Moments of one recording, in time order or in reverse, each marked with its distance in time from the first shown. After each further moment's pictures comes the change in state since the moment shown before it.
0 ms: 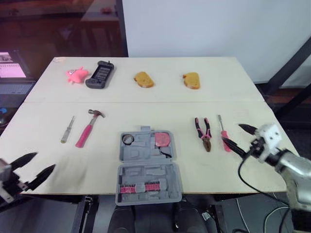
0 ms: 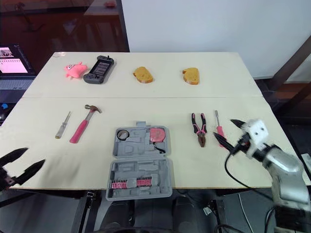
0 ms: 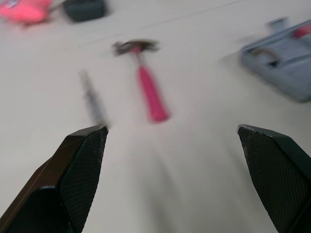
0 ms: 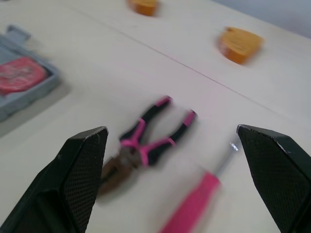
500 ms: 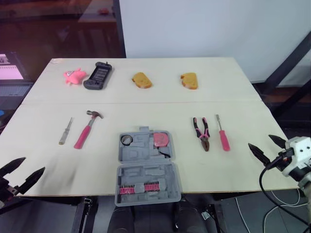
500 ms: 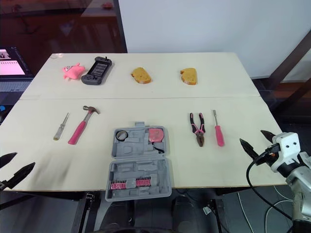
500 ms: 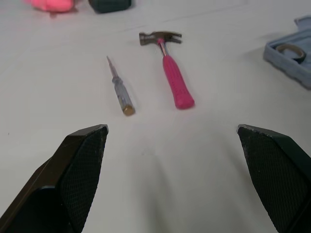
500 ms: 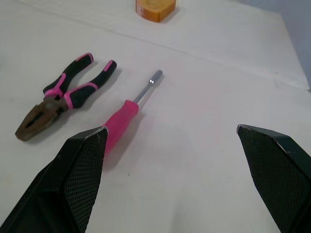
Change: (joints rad) left arm -0.051 0.005 0.004 -0.034 -0.024 0.012 -0.025; right arm -0.027 -0.053 -0.076 0.147 0.034 -0.069 -0.004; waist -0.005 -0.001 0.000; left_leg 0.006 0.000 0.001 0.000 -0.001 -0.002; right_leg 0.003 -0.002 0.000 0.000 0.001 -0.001
